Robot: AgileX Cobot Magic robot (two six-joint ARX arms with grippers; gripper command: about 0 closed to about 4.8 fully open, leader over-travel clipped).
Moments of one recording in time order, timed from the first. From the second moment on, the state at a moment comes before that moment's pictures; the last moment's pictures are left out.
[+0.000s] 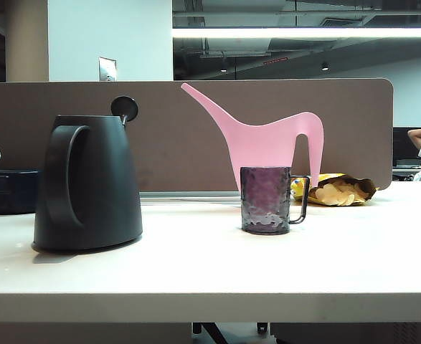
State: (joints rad) left arm -0.04 0.01 0.01 -0.02 0.34 -0.04; right arm -0.06 0.69 0.51 -0.07 -0.11 0.02
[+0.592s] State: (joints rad) left arm -0.04 0.01 0.01 0.02 0.07 -0.04; right arm -0.06 0.25 0.08 0.11 -0.12 0.06
